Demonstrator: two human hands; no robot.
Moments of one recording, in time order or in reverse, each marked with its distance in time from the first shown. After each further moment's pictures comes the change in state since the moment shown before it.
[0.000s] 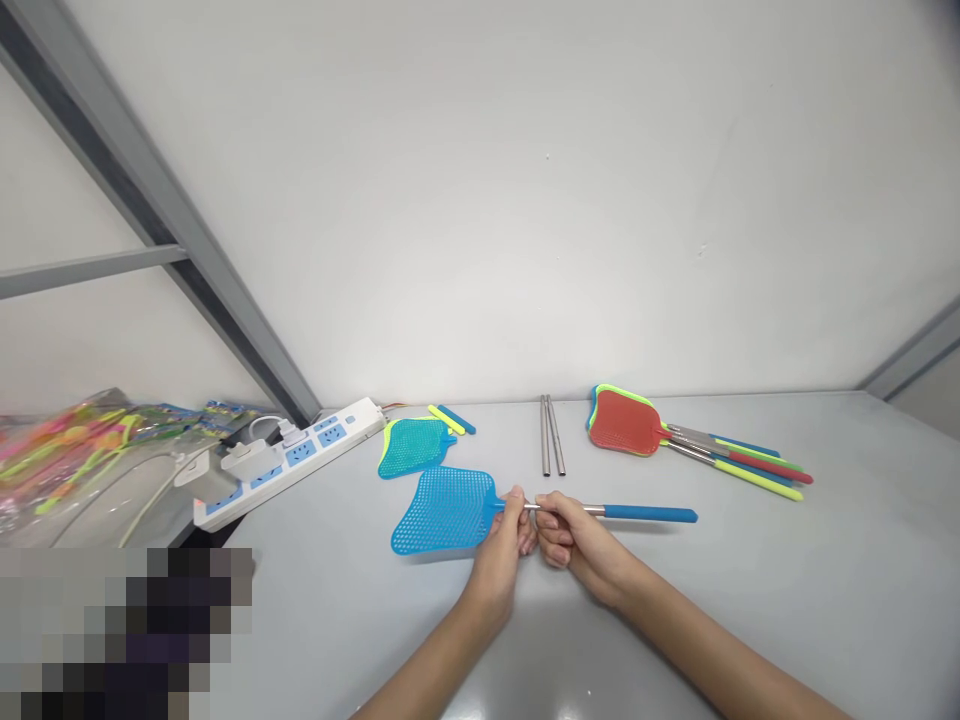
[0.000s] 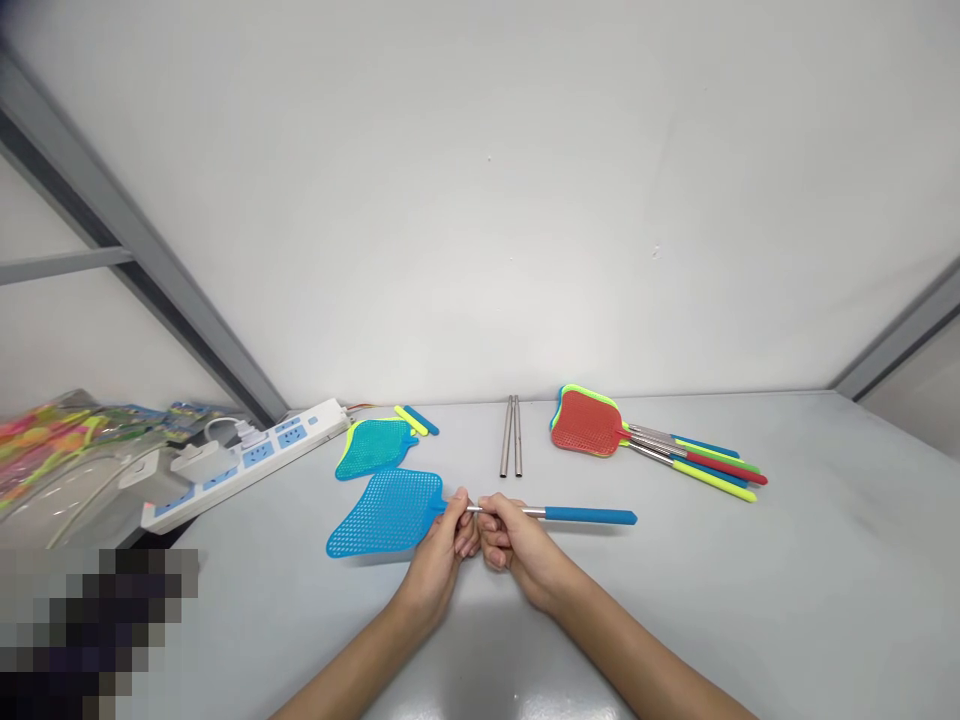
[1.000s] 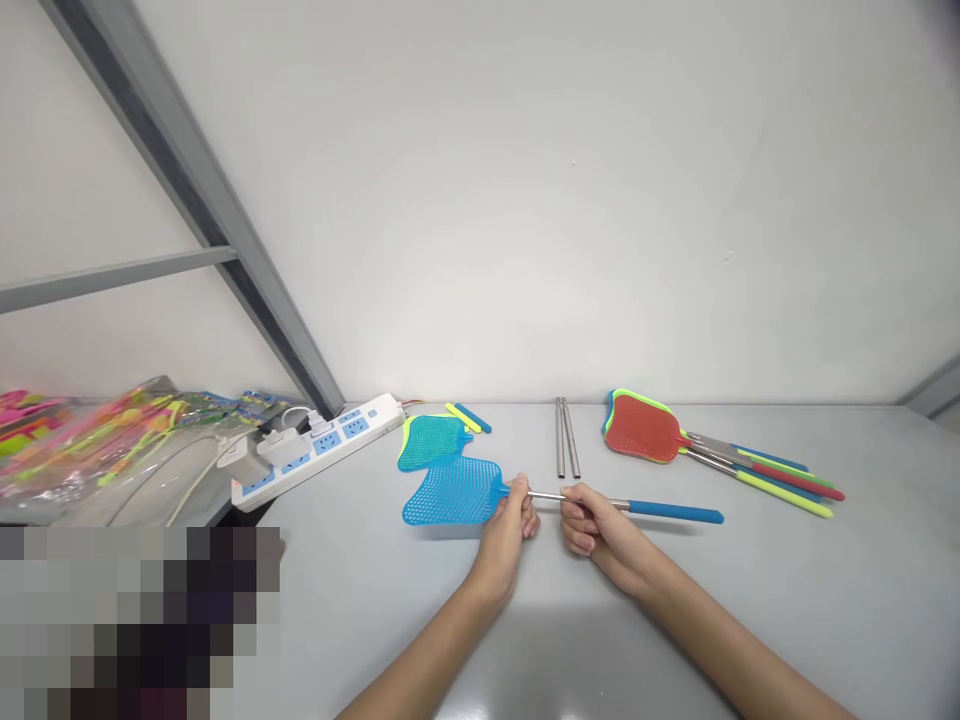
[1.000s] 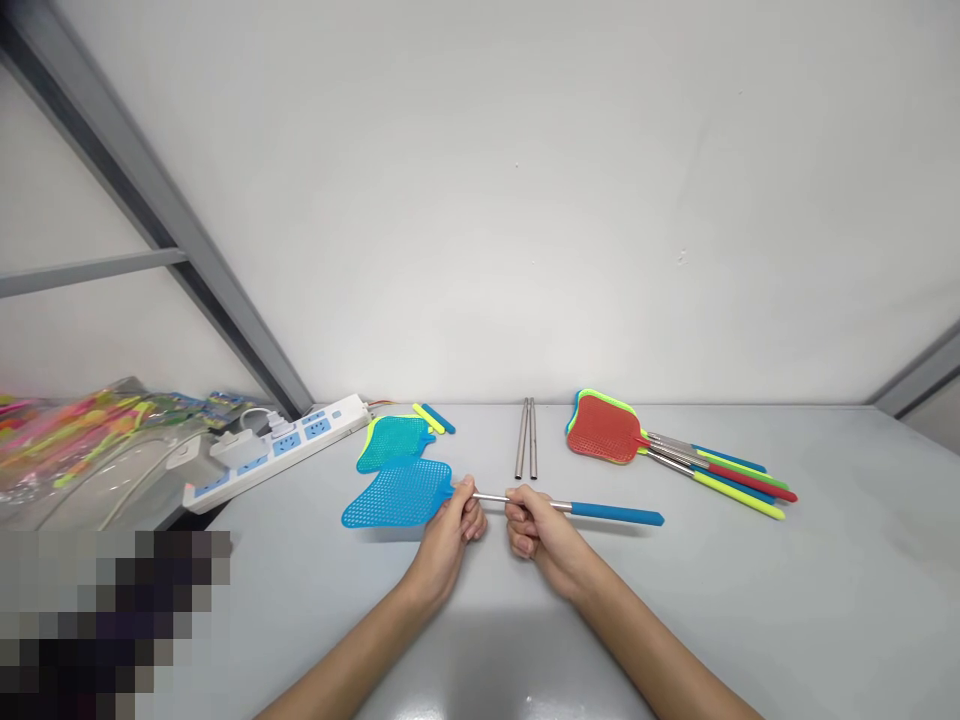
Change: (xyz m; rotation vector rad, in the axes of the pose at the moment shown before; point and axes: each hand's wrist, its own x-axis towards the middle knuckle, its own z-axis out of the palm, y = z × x) left_hand 0.008 0.008 -0.006 -0.117 0.000 0.069; right_hand -0.002 -0.011 -0.009 0.002 0.014 0.016
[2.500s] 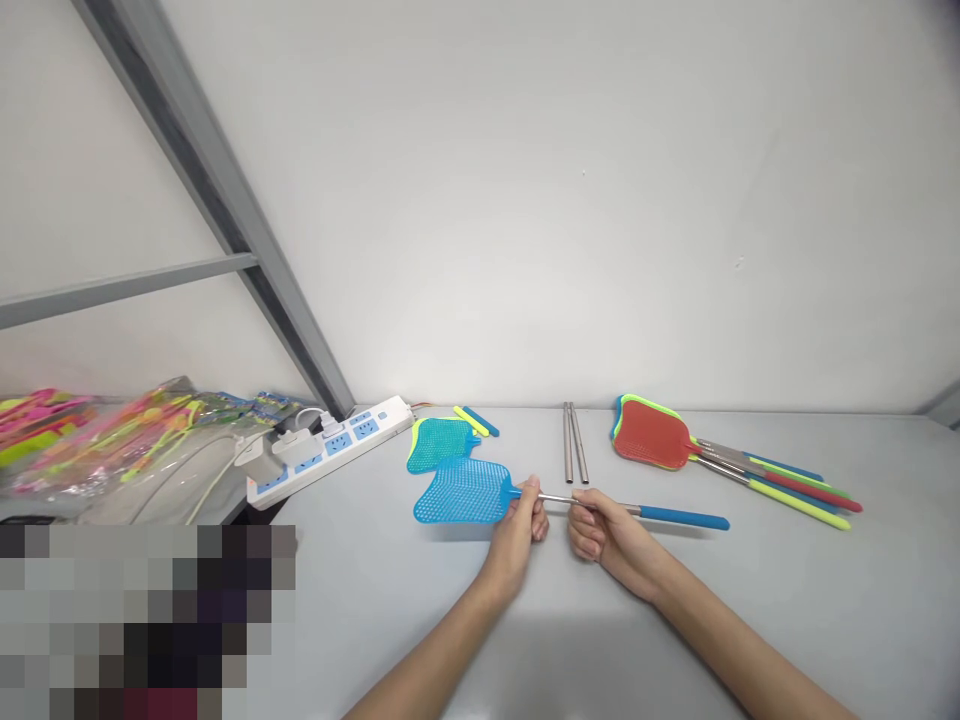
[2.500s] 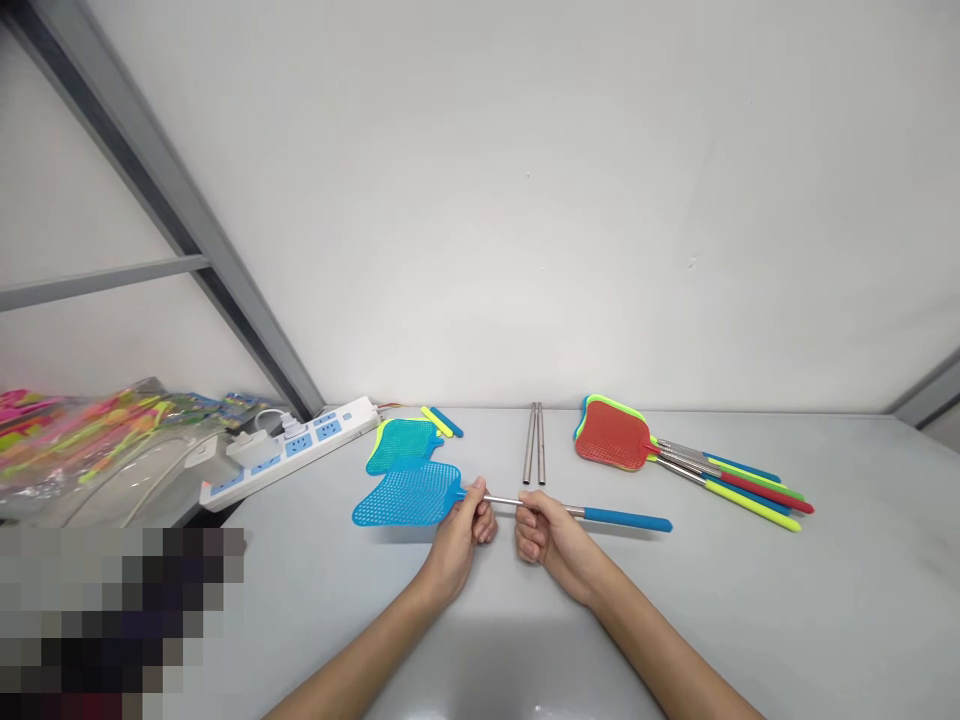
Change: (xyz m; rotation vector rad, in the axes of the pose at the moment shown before) left_hand 0.007 -0.005 -0.004 0.111 -0.062 0.028; right_hand 0.001 0.001 -0.010 0.062 -0.123 0.019
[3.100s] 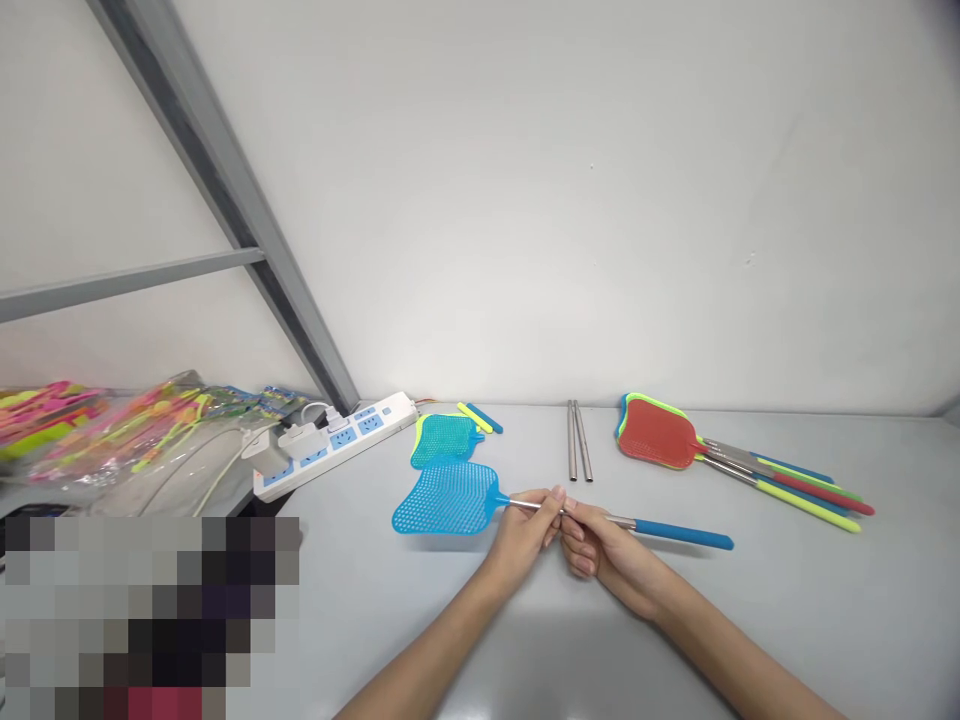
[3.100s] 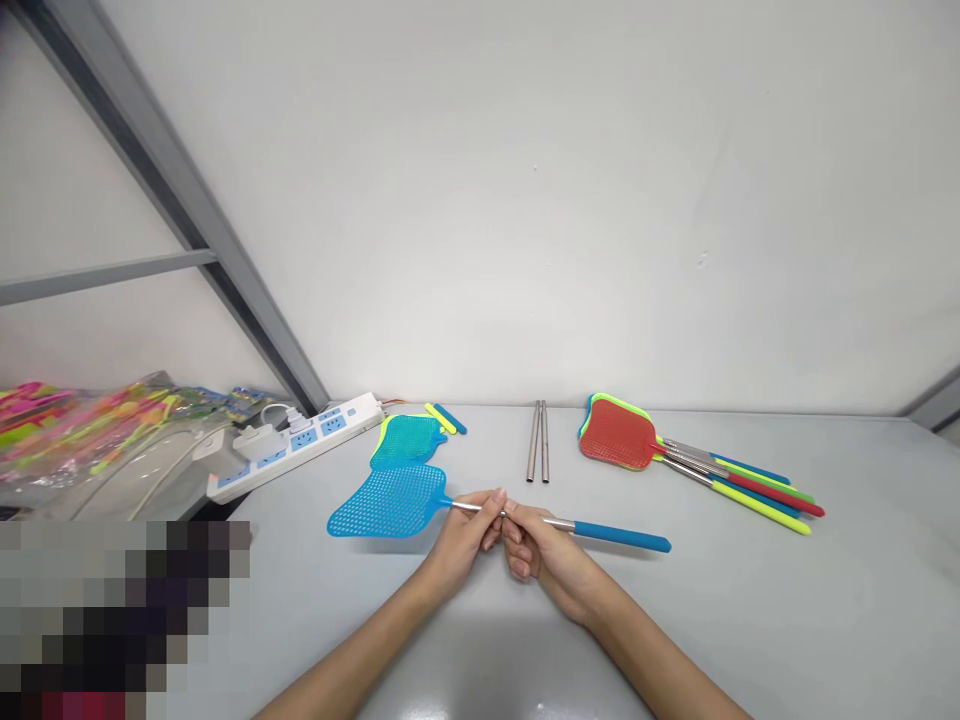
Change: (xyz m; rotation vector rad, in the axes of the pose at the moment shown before) left_hand -0.009 0.014 -0.002 0.268 -0.220 0.069; right_hand -0.006 0.009 0.017 -0.124 -0.043 -0.016
